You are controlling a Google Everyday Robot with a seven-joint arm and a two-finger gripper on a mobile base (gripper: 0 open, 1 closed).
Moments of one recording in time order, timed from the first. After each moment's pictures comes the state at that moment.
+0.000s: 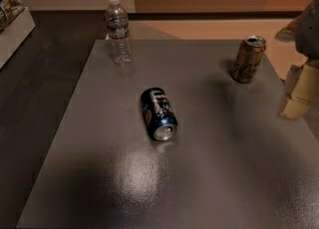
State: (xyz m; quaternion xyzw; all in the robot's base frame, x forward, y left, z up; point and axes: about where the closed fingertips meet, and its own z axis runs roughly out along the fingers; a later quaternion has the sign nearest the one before) arm 0.438 -0.217 0.976 -0.60 0.78 -0.03 0.16
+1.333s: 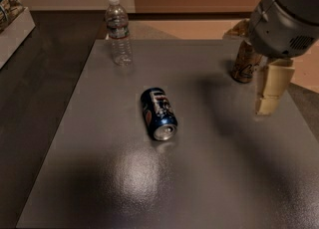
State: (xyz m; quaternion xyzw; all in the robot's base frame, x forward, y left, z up) arm 0.456 -0.156 0.964 -0.74 0.65 -0.01 0.15
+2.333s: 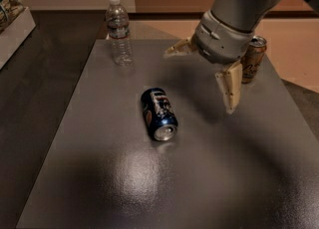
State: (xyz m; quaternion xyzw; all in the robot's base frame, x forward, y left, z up) arm 0.486 -0.084 0.921 -0.91 0.38 0.04 0.14
